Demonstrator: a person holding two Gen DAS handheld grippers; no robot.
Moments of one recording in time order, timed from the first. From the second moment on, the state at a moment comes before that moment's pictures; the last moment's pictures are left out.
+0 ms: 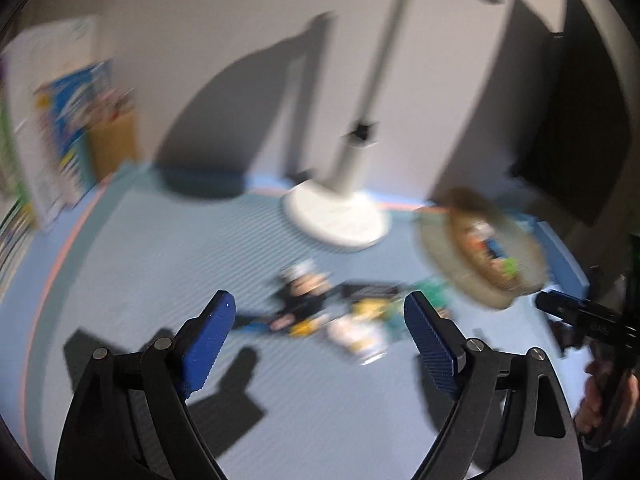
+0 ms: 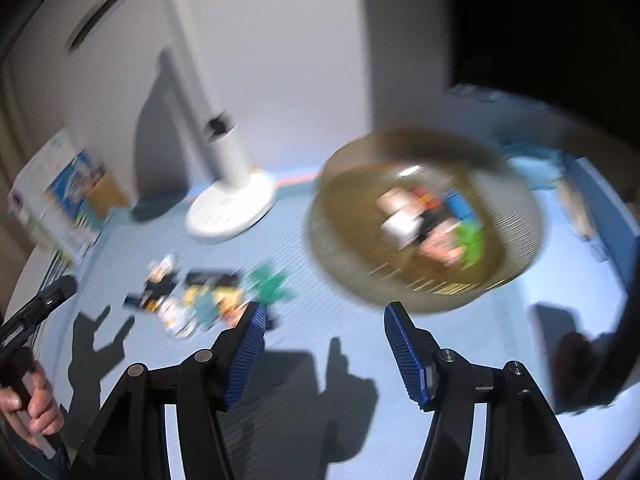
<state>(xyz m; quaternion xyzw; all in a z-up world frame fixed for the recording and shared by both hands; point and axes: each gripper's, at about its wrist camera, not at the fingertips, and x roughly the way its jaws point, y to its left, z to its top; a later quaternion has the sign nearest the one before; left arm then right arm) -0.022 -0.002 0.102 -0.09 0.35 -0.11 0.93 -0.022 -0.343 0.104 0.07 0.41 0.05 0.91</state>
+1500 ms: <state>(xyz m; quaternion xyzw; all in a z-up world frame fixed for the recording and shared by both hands) 0.047 0.028 0.039 0.08 0.44 -0.22 0.87 0.032 -0.198 0.011 0.04 0.49 0.19 0.85</state>
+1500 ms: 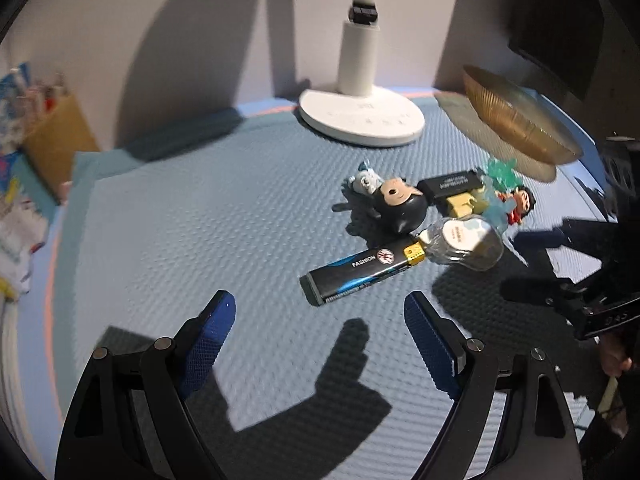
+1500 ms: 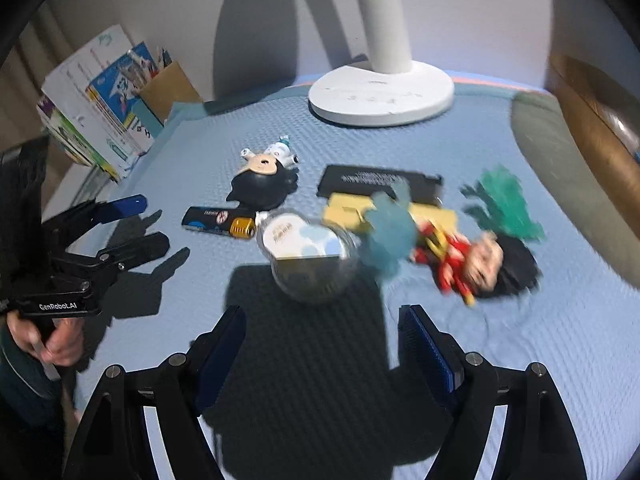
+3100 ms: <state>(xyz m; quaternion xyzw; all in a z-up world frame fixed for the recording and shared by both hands) -0.009 -0.064 0.017 0.17 0.43 -0.34 0.82 -0.052 -0.242 0.014 0.01 0.44 0.11 0.89</state>
